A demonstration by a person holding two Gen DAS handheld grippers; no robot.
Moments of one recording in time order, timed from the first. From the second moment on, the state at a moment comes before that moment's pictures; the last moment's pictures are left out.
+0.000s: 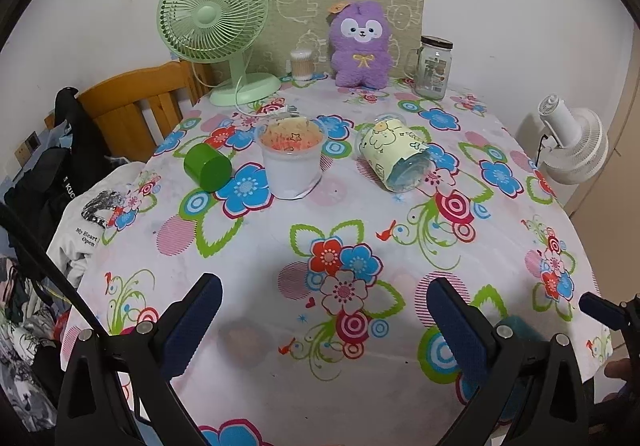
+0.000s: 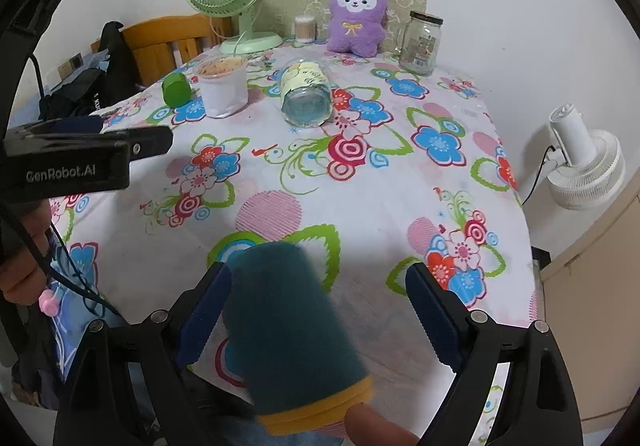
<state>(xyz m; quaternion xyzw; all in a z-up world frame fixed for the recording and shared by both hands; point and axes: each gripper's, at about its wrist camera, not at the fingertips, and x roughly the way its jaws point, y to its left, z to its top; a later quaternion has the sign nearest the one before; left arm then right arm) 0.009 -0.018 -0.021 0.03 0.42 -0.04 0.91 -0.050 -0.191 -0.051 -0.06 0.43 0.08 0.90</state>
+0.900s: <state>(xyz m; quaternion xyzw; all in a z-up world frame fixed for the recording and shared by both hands) -0.032 -0.081 -0.030 -0.03 0.49 -0.12 0.86 -0.098 -0.284 -0.004 -0.06 0.40 0.02 0.91</state>
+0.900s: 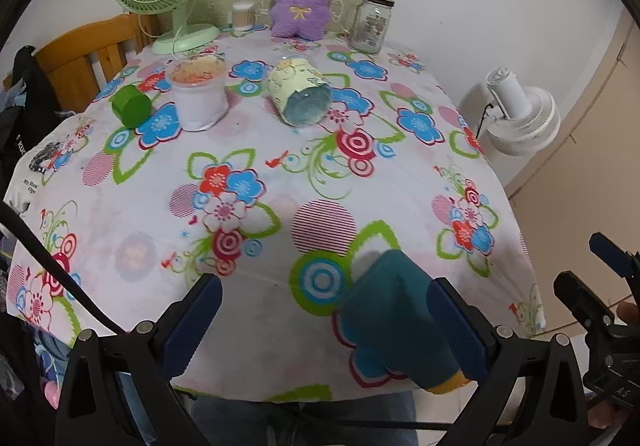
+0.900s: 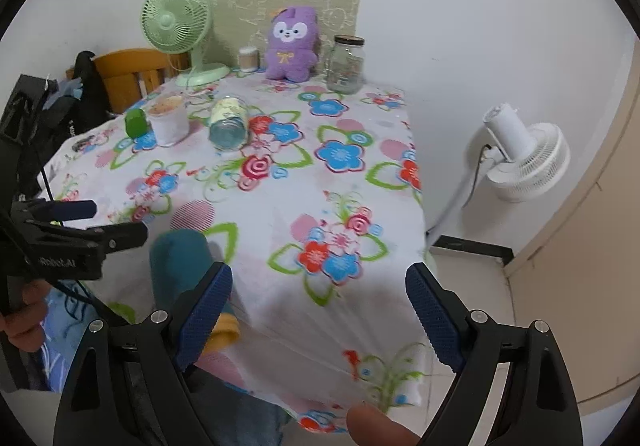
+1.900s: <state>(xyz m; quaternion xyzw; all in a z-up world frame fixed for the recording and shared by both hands) -0.026 -0.133 -0.070 -0.11 0.58 -0.12 0.79 -0.098 -0.358 -0.059 0.00 0.46 0.00 0.89</state>
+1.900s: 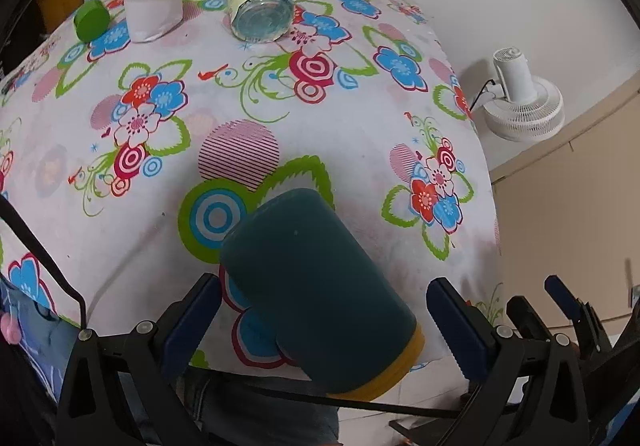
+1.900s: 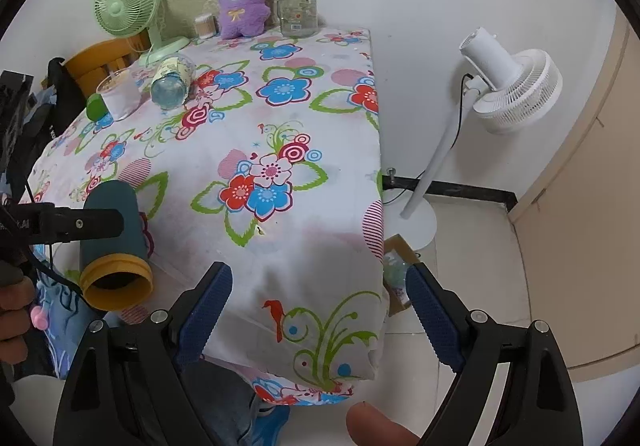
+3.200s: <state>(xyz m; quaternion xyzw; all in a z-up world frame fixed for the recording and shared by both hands) -0.017 -0.120 -0.064 -0.15 0.59 -0.13 0.78 -0.091 -0.366 -0.078 0.05 0.48 0.00 0.88</state>
